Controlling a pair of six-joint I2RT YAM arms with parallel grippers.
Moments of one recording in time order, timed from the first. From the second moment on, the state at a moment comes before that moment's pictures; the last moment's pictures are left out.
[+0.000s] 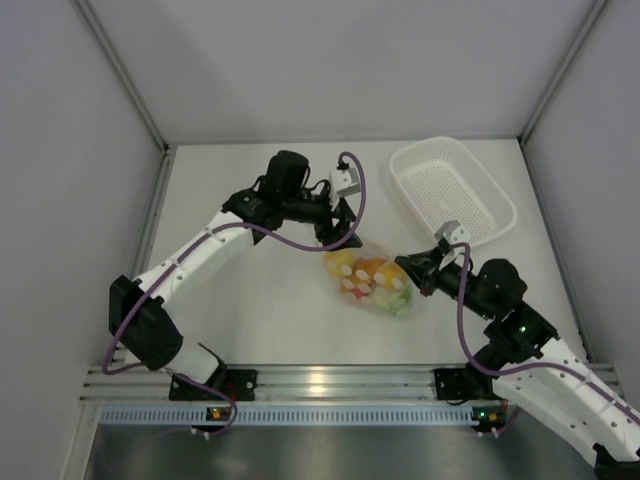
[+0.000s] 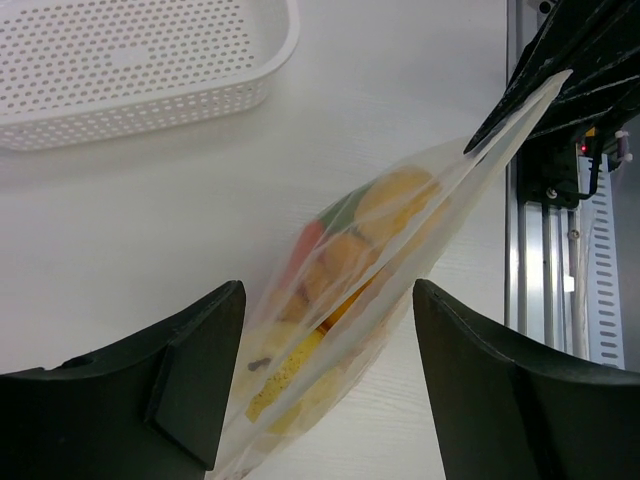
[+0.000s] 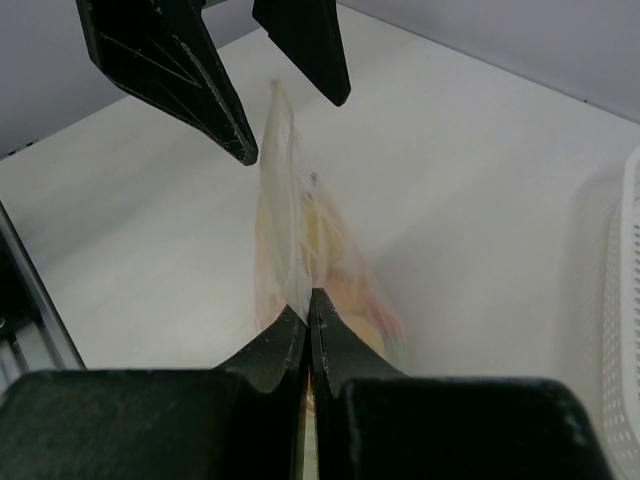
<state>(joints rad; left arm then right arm) -0.64 1.50 1.39 -0.45 0.76 0.29 0.66 0.50 0.53 -0.09 -0.18 0.06</state>
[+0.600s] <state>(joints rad) -0.64 1.52 1.39 -0.44 0.75 0.29 0.66 0.50 0.53 -0.09 -0.24 0.06</state>
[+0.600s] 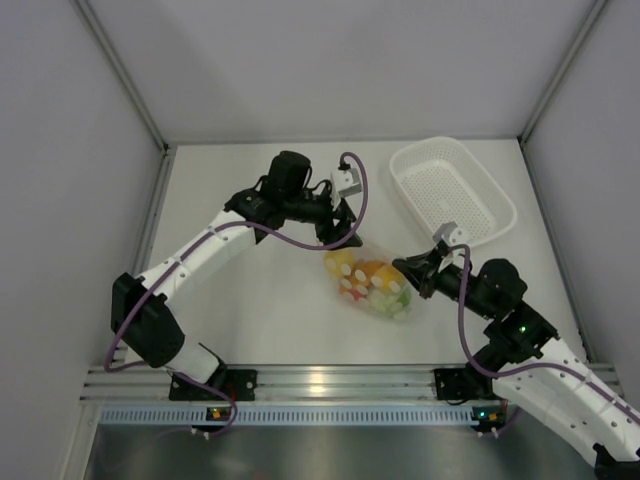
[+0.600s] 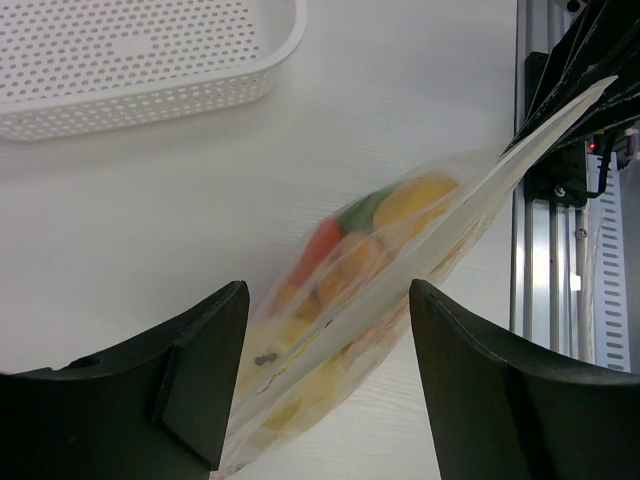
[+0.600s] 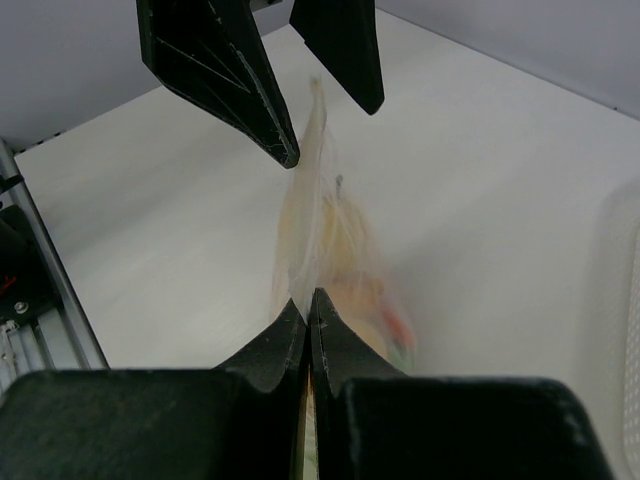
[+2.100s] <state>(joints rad) -0.64 1.53 1.40 -0.44 0.79 0.29 0.66 0.51 0.53 -0.07 -0.25 0.08</state>
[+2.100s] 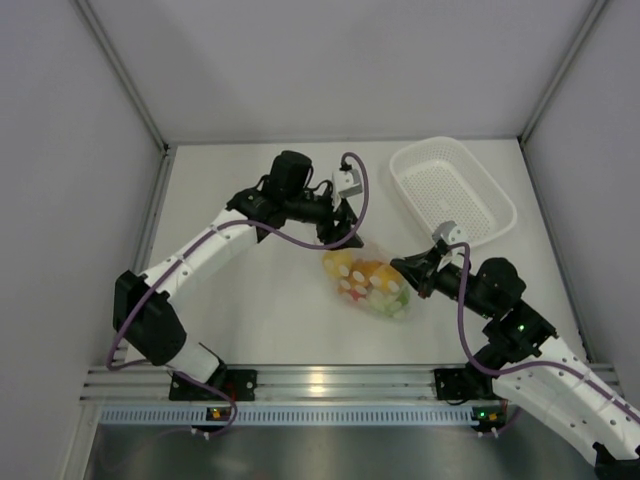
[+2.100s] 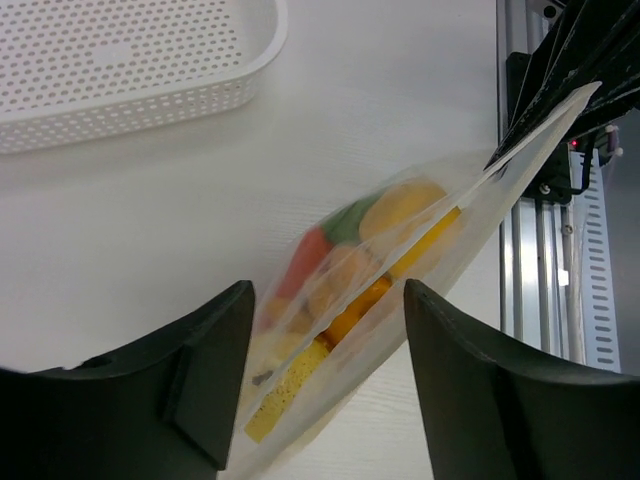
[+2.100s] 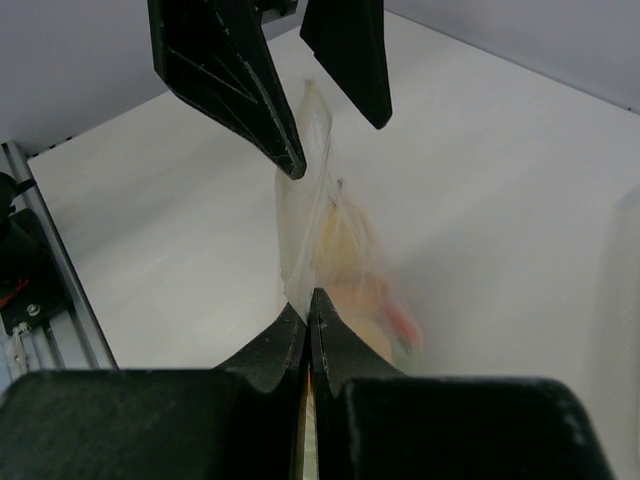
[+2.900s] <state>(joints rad) -0.64 1.42 1.38 -0.45 0.26 0.07 0.66 0.84 0.74 -0.04 -0.17 0.14</state>
